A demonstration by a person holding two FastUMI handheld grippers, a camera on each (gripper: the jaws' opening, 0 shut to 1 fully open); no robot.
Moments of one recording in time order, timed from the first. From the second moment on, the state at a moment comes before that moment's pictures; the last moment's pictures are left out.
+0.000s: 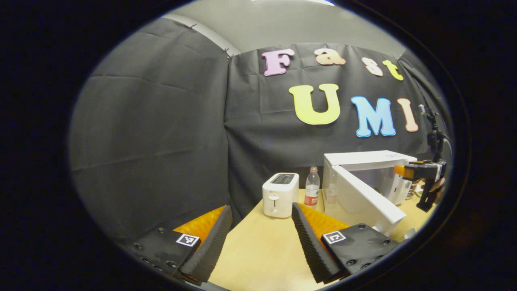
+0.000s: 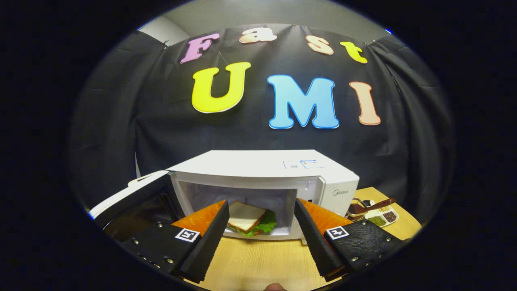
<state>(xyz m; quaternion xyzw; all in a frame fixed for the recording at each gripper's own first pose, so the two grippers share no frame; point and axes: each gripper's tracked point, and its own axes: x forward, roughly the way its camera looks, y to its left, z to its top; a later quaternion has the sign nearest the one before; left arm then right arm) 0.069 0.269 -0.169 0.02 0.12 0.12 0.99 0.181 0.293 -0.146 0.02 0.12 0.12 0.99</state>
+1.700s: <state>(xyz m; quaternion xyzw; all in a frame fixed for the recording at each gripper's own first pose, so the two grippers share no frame) 0.067 0.083 -0.225 -0.01 0.19 0.05 0.98 0.012 0.069 -0.049 0.02 0.06 0.13 0.99</state>
